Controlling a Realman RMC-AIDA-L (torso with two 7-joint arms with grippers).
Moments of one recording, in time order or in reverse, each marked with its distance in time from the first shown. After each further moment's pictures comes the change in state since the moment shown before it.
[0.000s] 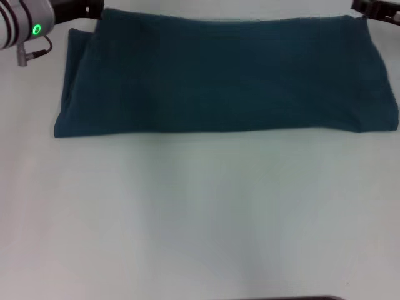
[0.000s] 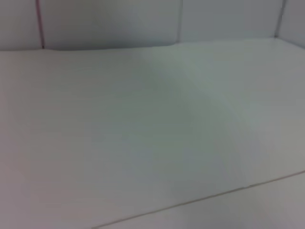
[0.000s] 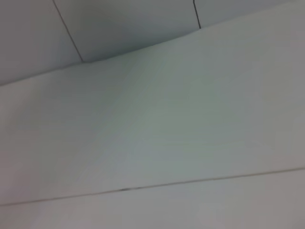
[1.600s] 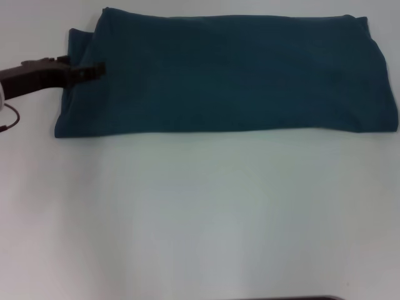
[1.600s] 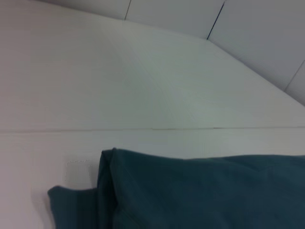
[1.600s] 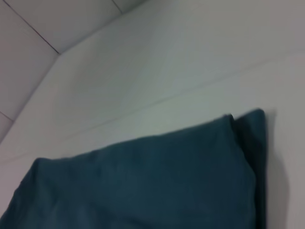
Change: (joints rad) left arm 0.358 0.001 0.045 -0.265 -0.171 0.505 -0.019; right arm -0.329 -0.168 -0.097 -0.216 -0.026 -0.691 0.360
